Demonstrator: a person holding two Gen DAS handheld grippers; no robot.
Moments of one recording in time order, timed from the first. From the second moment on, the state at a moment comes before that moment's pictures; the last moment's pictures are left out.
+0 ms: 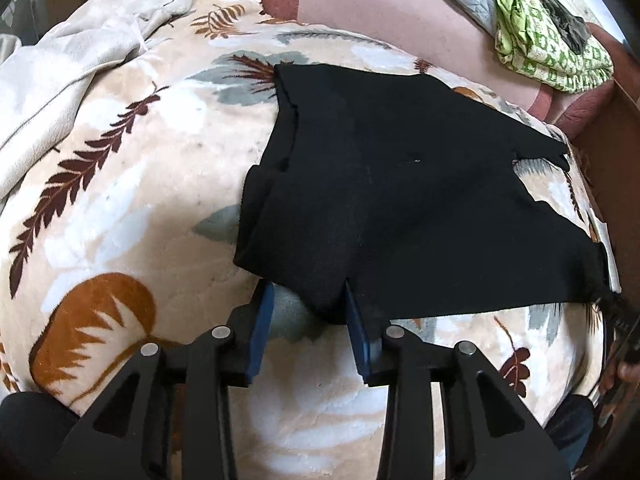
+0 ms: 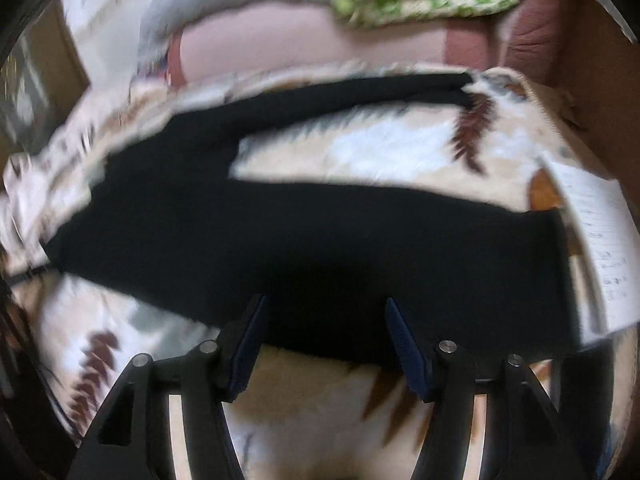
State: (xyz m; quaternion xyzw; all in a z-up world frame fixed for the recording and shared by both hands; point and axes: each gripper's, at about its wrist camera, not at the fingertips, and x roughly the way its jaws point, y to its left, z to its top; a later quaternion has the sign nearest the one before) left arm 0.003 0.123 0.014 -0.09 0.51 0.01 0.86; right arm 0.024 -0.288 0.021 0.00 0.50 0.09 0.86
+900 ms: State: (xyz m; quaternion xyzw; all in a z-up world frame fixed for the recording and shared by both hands) left arm -0.006 0.115 0.047 -0.12 0.50 -0.04 0.86; right arm -0.013 -0.250 0.045 -0.15 0.42 0.22 0.87
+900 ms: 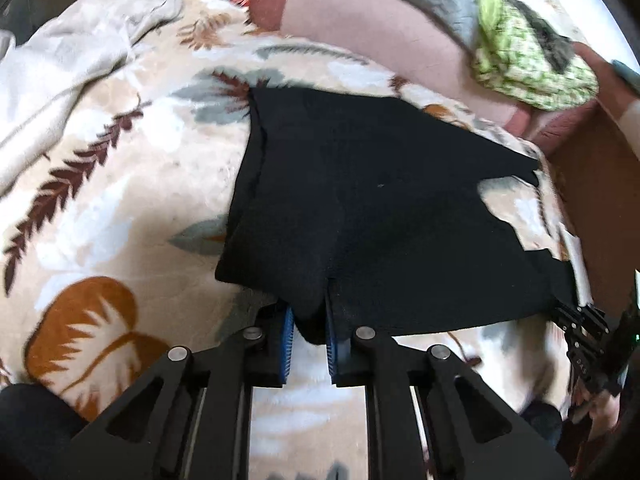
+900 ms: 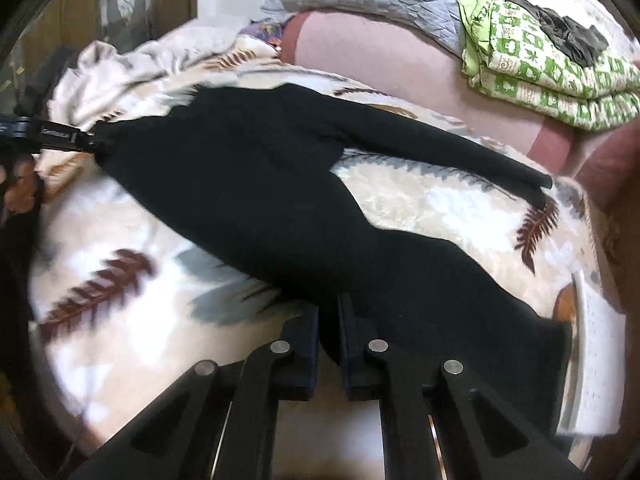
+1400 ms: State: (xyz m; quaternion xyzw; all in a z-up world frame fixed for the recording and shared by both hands) left arm -0.024 0.108 0.044 -0.07 0.53 -0.02 0.85; right arm -0.028 -0.260 0.062 -0.10 0.45 0.28 0.84
